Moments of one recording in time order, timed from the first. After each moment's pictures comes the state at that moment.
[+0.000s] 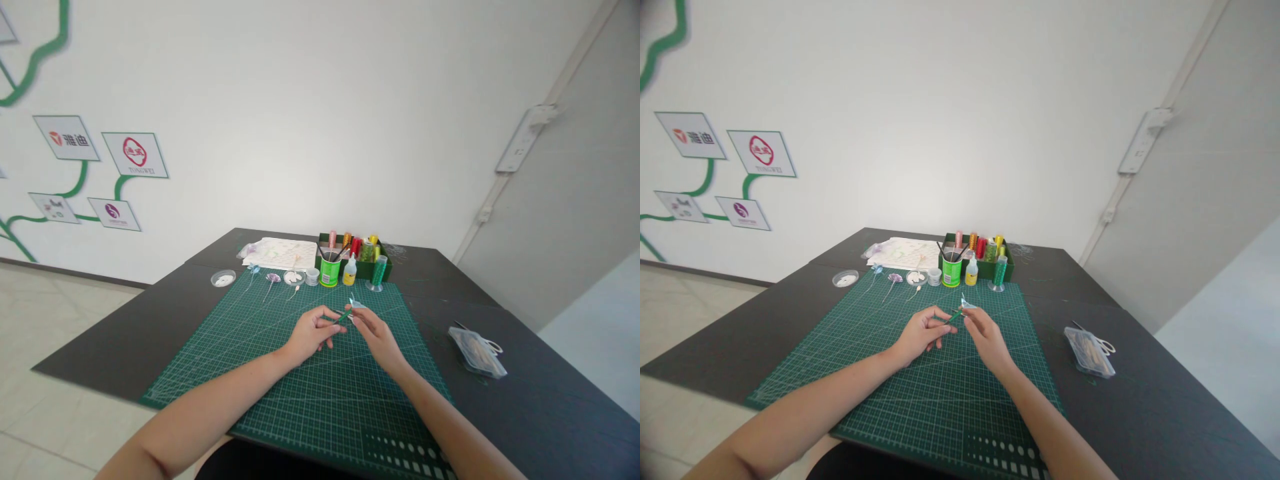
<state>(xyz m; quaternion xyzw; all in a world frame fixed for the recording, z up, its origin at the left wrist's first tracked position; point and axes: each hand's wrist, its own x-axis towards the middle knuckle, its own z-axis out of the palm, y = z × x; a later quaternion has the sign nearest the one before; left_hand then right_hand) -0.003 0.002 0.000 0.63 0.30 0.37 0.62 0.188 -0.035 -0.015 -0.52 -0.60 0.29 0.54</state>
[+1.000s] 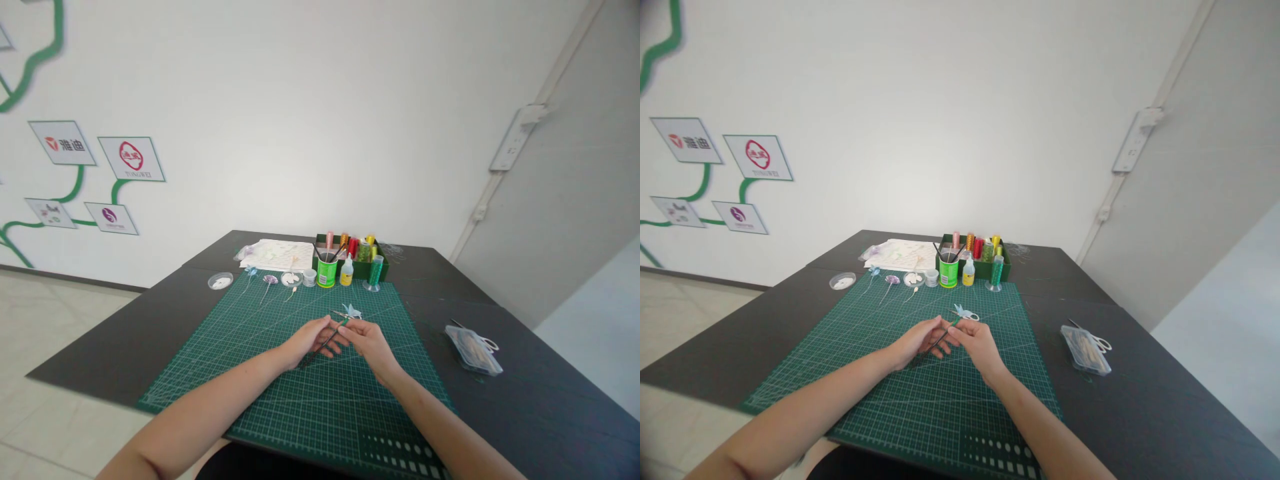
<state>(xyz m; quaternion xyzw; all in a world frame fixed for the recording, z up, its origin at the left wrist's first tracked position) -0.002 0.002 -0.001 0.58 0.28 0.27 0.72 0.164 -0.054 0.005 -0.52 -0.52 0.43 0.52</state>
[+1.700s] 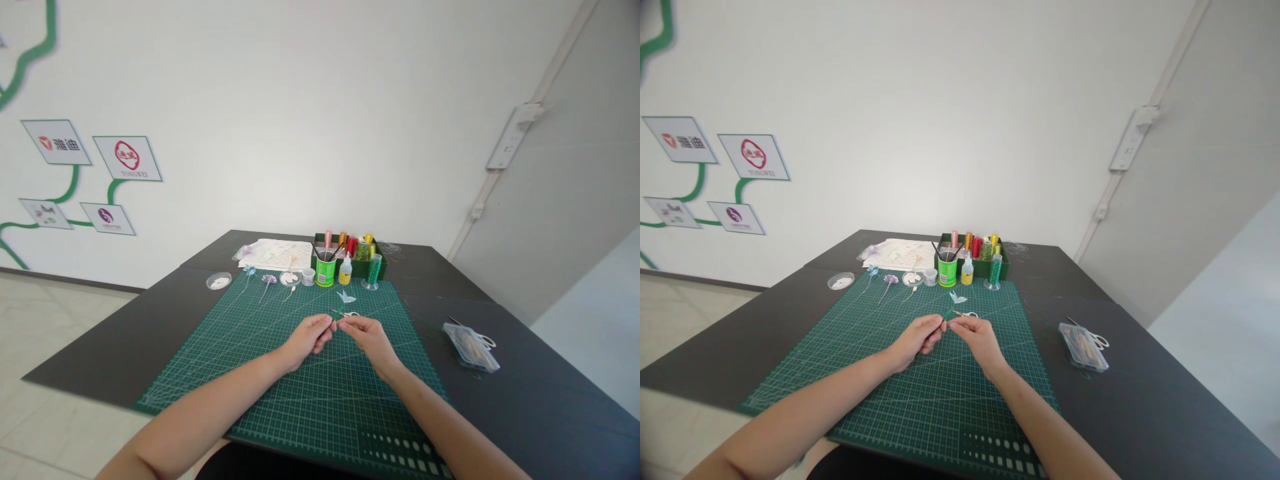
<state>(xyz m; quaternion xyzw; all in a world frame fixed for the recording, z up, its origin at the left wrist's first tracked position) -0.003 -0.007 0.010 0.60 0.29 0.28 0.69 0.173 -0.048 0.000 -0.54 -0.55 0.37 0.52</state>
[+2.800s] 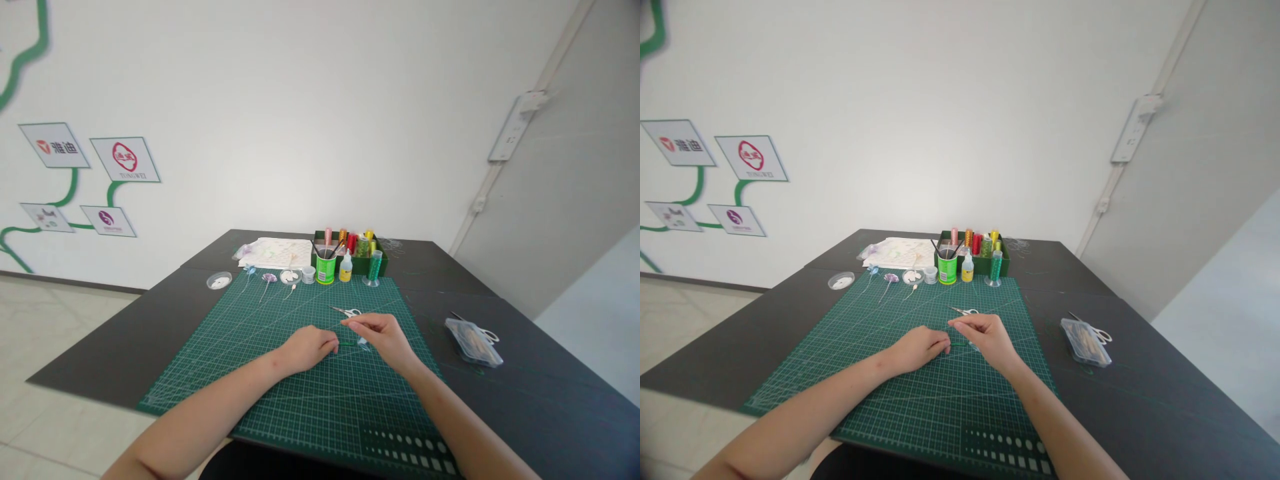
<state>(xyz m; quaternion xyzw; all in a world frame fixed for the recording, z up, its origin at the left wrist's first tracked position) -0.015 -0.006 0.008 0.91 0.29 0.15 0.27 0.187 -0.065 0.030 -0.51 -0.63 0.32 0.50</state>
